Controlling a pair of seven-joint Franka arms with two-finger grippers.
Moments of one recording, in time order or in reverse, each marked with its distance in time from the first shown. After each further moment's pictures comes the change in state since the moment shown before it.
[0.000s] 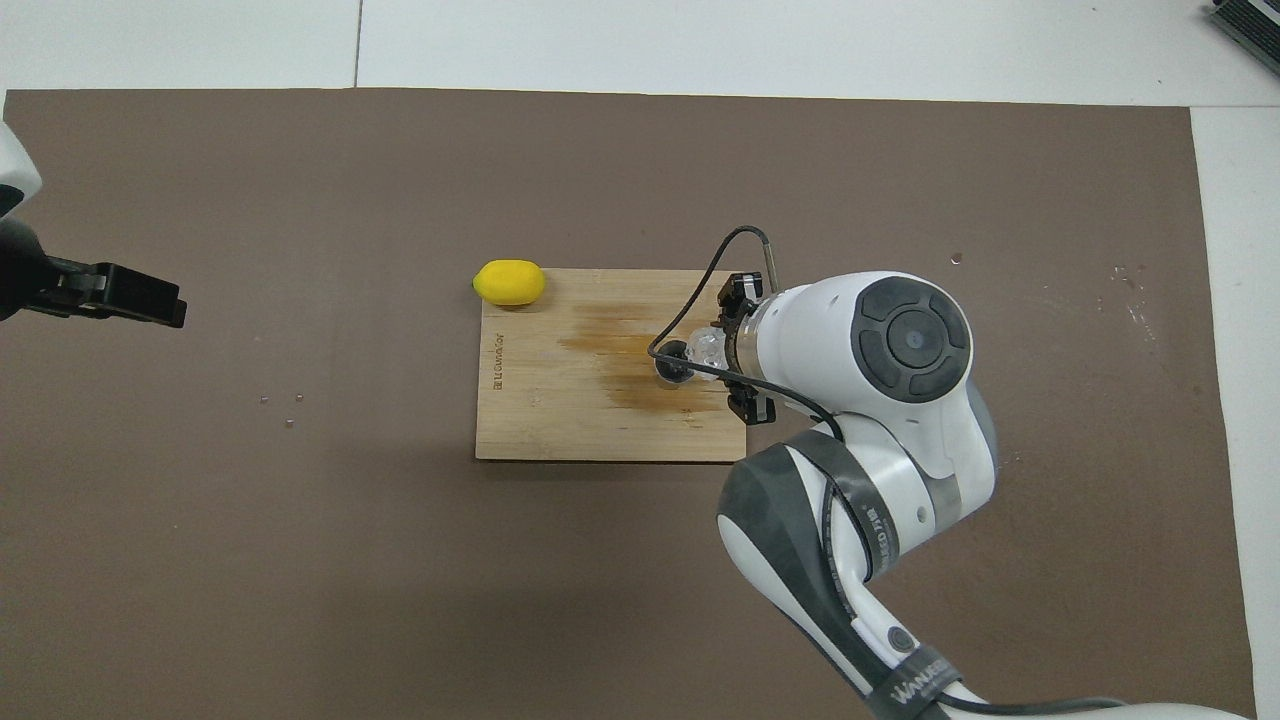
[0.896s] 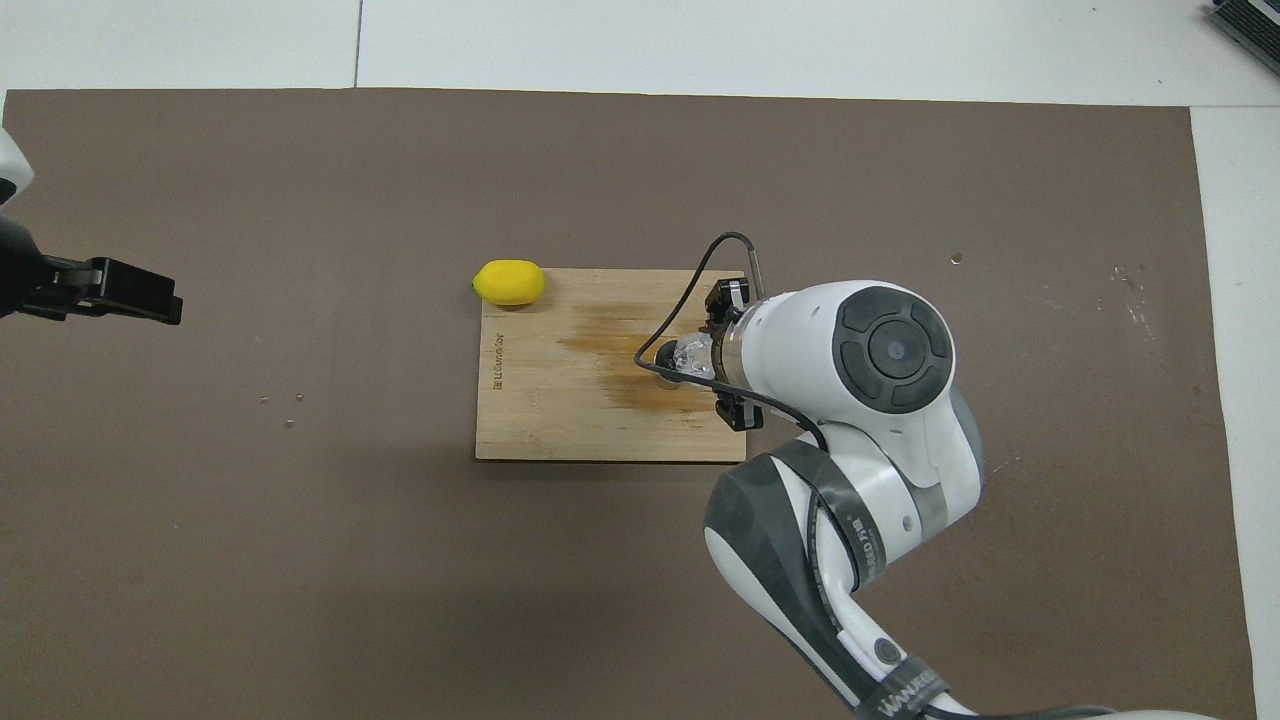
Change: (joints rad) left arm 0.027 0.000 -0.021 0.000 0.000 0.000 -0.049; right arm 0.022 0.000 0.001 0.001 0.000 0.008 0.015
